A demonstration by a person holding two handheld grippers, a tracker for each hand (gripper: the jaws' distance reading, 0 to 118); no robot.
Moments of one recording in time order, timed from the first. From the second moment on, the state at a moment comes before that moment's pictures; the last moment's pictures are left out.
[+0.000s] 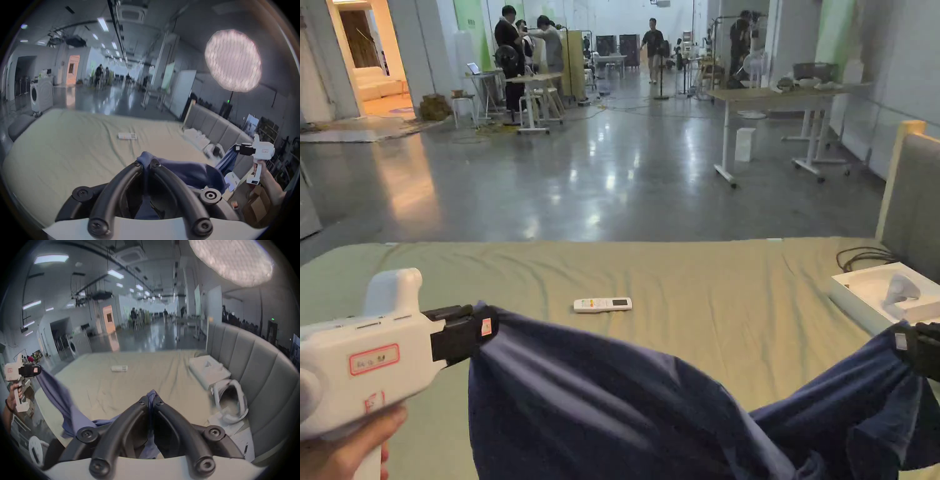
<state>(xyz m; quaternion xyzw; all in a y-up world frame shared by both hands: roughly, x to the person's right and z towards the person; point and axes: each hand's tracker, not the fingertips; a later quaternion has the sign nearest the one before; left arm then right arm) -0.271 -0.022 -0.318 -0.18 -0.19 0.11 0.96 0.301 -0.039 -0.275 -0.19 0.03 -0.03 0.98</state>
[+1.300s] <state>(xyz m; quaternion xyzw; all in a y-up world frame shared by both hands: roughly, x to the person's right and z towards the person) -0.383 0.141 -0.269 0.01 -0.02 0.14 0.99 0.322 0.162 -0.259 -0.04 -0.12 -0.01 0.99</state>
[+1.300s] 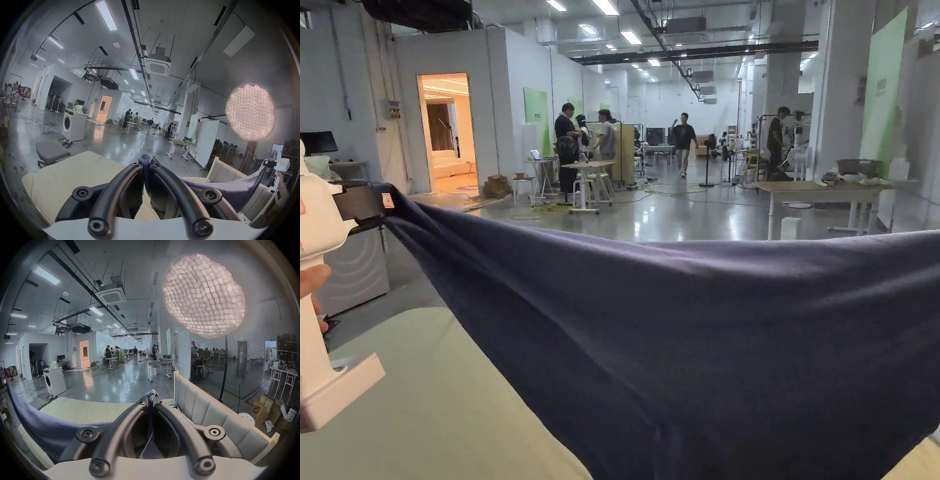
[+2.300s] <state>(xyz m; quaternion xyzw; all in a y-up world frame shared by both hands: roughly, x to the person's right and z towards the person) -0.376 0.078 -0.530 -0.09 0.05 0.13 0.99 0.277 0.116 -0.535 -0.13 -0.14 0.06 0.98</state>
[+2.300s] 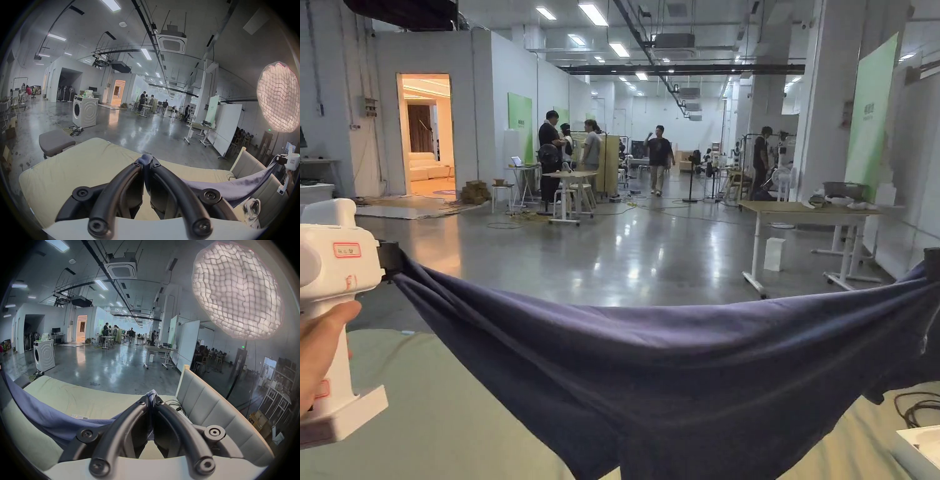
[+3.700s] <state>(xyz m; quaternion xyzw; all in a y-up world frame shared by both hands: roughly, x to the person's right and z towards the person) -0.419 -0.280 -0.215 -0.35 0.06 0.18 0.92 0.349 -0.292 -0.197 -0.42 -0.09 -0.11 0.89</state>
